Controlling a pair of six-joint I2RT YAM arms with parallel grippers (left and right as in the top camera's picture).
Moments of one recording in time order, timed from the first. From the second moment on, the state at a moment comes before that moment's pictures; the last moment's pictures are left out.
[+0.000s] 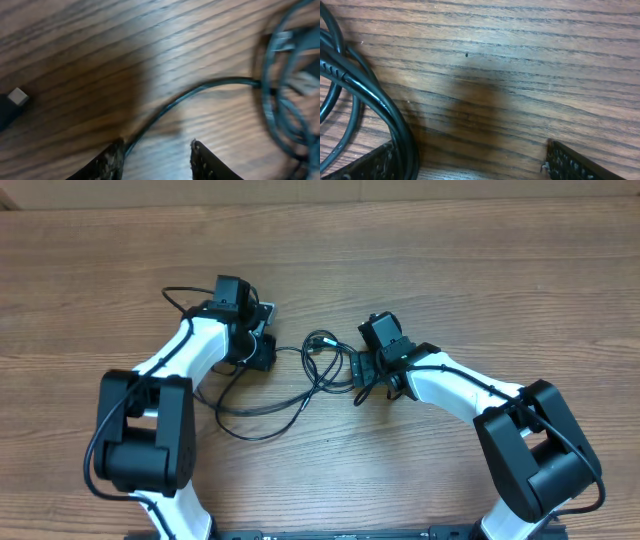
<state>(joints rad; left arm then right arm) -0.16 1.92 1.18 -0.61 0.21 0.07 0.51 1.84 0.99 -0.33 0.14 0.33</state>
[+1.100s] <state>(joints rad) 0.09 2.01 1.32 -0.98 -0.13 -0.44 0.51 1.84 0.99 -0.33 0.14 0.33</state>
